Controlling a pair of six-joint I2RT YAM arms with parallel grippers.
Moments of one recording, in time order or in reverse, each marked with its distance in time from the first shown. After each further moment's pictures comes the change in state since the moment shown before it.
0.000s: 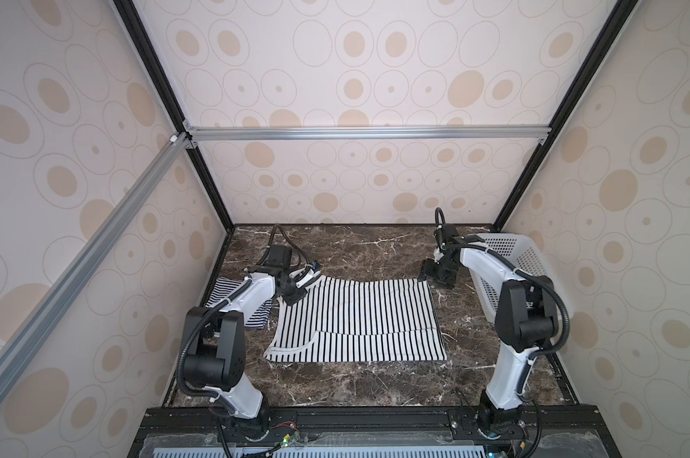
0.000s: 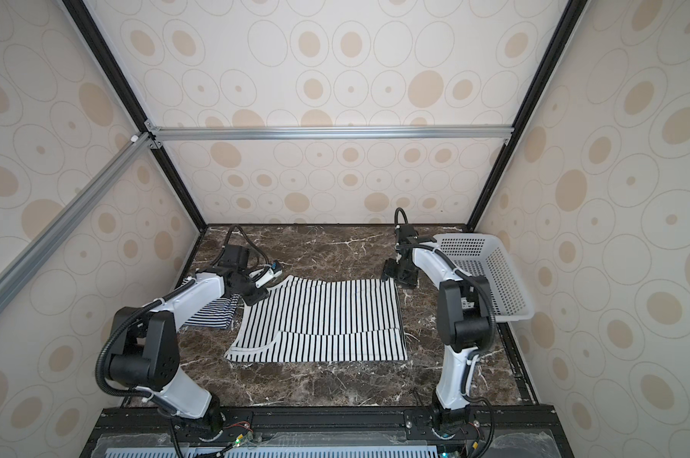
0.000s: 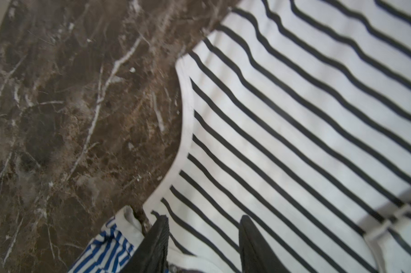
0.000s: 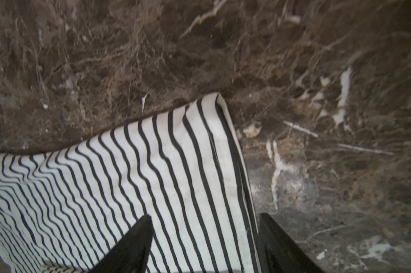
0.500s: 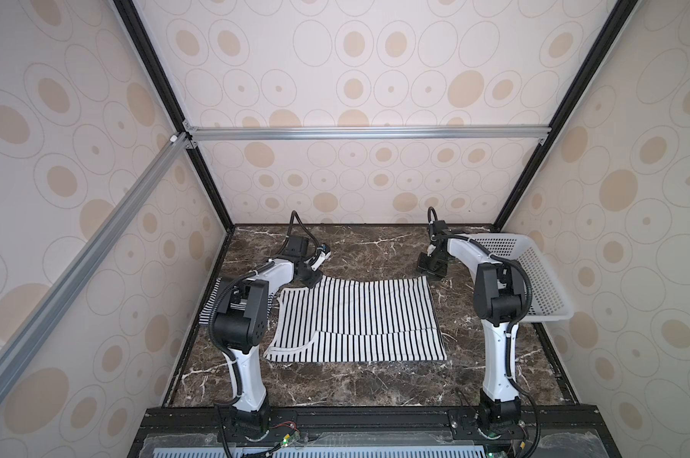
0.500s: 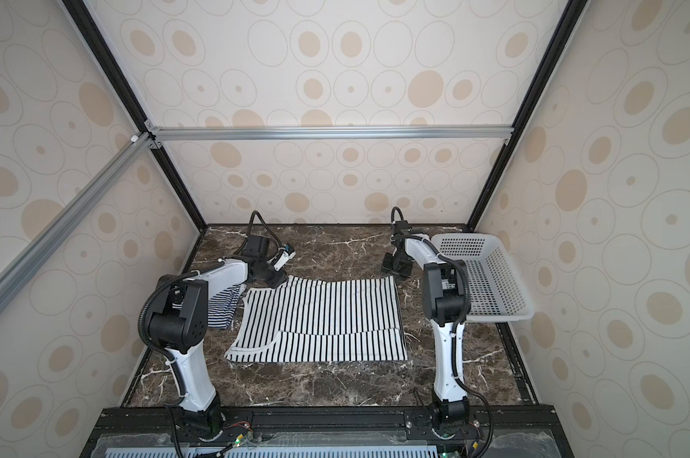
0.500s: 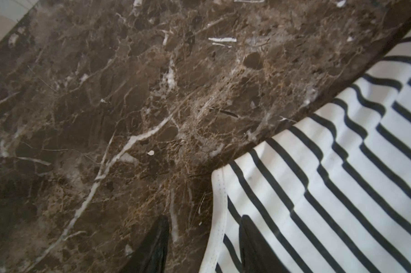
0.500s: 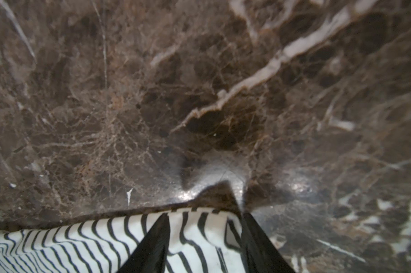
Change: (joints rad) left arm -0.044 0.273 0.175 0.163 0.034 -0.225; right arm -0.031 0.285 0.252 -0.041 -0.026 0.002
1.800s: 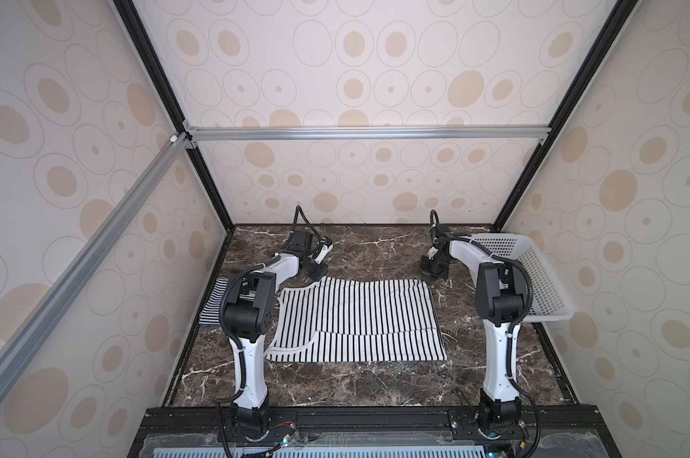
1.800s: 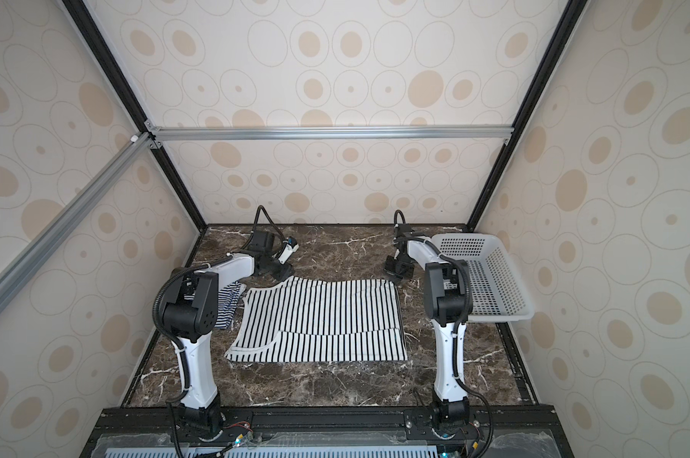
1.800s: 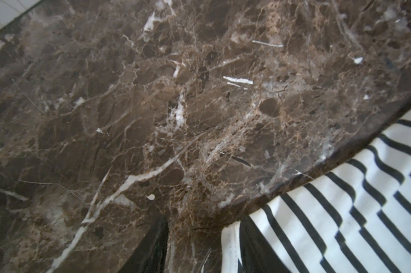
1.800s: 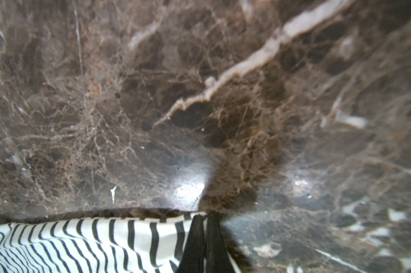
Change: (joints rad) left arm -0.014 0.128 0.135 -0.003 0.040 -0.097; right arm -0.013 -0.018 -0.055 0.028 -0.034 -0.035
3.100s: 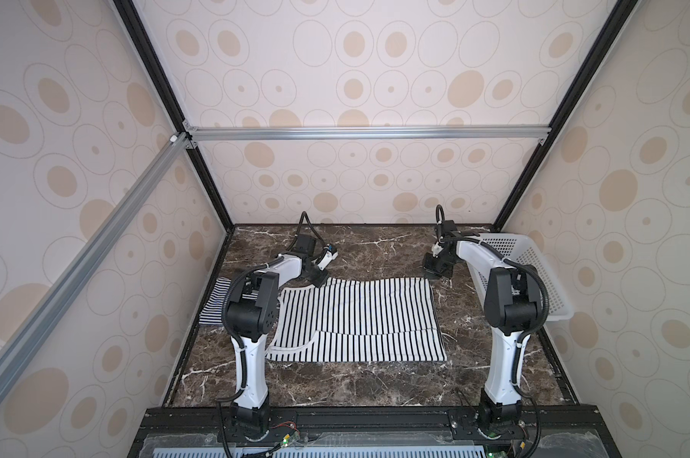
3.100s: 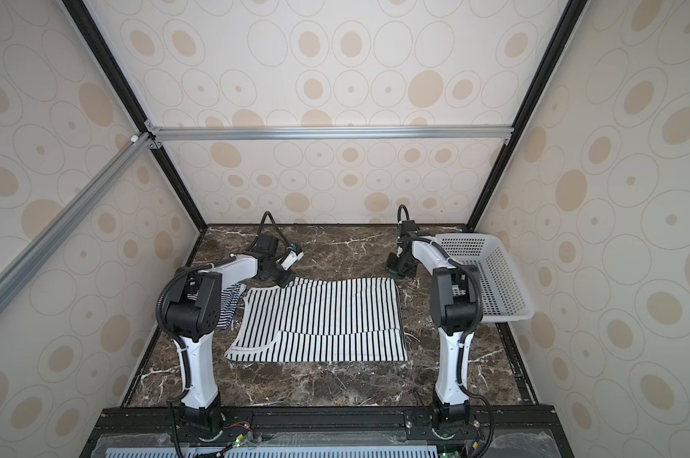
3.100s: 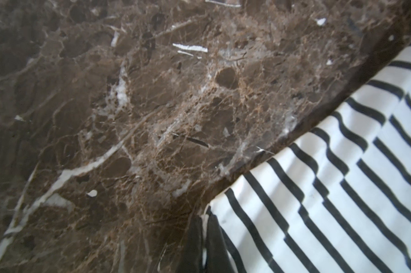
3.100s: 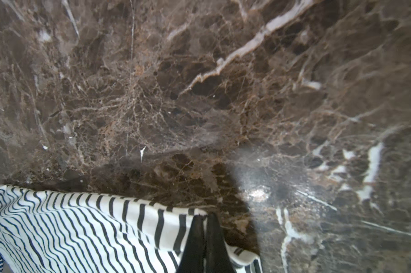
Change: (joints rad) left arm -0.020 -0.010 -0.022 -0.070 0.068 0.028; right arm 0.000 -0.165 -0.118 0.027 -0.004 0.002
